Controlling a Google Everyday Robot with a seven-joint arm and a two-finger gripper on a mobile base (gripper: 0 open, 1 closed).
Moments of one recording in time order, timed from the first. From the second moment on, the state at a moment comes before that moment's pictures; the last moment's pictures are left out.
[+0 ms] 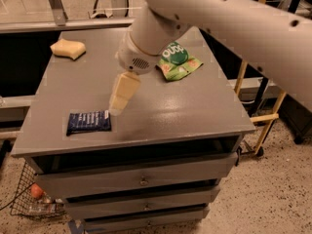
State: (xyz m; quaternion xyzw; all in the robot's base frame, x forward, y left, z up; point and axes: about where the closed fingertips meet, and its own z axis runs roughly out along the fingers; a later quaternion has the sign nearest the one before) arm 0.547 0.090 0.900 -0.70 0.65 0.13 0.26
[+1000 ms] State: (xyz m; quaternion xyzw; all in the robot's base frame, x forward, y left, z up) arm 0.537 0.152 0.860 -0.74 0.64 0.09 0.20
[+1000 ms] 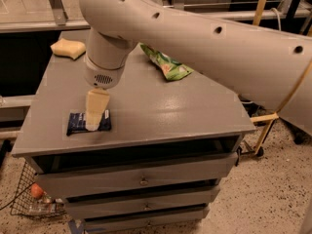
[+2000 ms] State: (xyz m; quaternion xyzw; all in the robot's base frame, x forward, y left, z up) arm 0.533 0.170 0.828 -0.74 0.66 0.03 0.14
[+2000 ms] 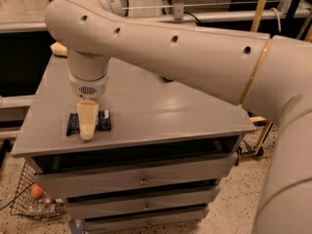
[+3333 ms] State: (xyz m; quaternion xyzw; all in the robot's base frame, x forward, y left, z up) arm 0.536 0.164 0.832 -0.73 0.67 0.00 0.13
